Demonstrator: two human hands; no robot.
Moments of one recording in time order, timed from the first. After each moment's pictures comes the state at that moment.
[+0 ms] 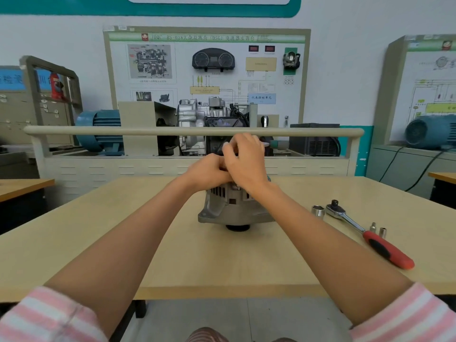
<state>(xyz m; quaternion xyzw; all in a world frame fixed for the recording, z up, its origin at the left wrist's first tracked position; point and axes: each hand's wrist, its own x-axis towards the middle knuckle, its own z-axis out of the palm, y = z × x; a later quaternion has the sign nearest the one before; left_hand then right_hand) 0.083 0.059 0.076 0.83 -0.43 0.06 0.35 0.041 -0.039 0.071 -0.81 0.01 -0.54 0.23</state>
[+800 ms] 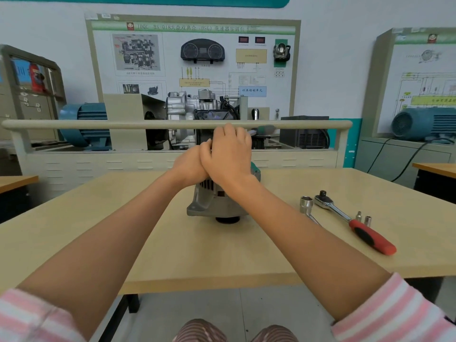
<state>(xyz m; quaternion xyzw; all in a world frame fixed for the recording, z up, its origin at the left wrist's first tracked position) 0.082 0.059 0.074 0.83 -0.44 0.12 0.33 0.042 -0.024 0.066 -0.84 0.12 -0.53 0.00</state>
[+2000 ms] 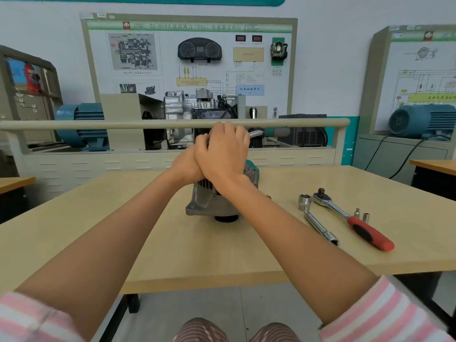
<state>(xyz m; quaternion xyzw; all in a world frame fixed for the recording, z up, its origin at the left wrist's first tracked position) 0.079 0.060 0.073 0.82 -0.44 0.12 0.36 0.044 -0.012 0.067 -0.80 0.15 -0.58 0.07</state>
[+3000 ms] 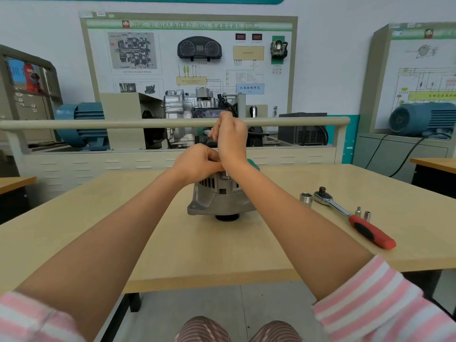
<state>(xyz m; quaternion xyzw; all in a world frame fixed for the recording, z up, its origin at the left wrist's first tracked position) 0.076 0.057 0.072 0.83 -0.41 0.08 0.37 0.050 -0.023 0.088 -0.62 -0.02 -0.50 0.60</state>
